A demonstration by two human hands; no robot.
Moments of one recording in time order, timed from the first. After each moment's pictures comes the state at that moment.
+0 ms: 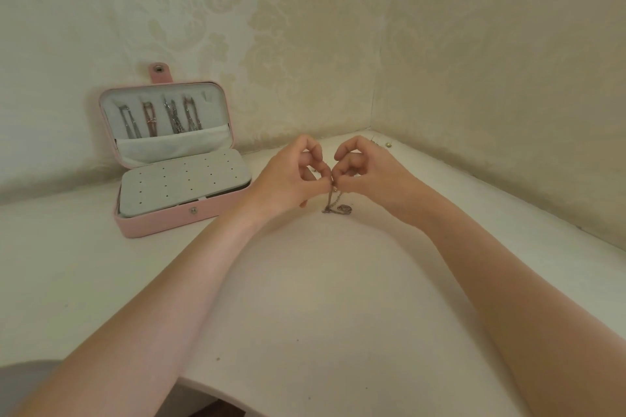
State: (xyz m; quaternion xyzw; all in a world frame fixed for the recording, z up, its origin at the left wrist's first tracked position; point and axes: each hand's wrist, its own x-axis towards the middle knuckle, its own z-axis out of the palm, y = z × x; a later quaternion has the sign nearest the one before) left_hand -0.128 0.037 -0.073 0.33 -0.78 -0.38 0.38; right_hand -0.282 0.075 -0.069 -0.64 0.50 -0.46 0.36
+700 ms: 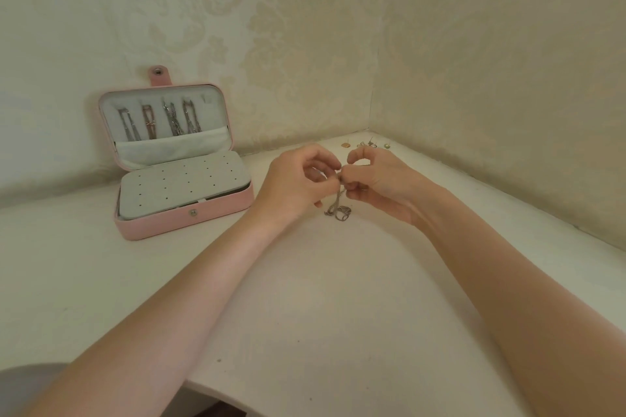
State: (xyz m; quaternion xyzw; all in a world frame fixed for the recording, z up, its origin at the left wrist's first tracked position) left_hand -0.139 0.047 -0.078 0.34 -0.75 -0.36 0.43; right_hand -0.282 0.071 -0.068 -0.49 0.49 -0.51 0.51
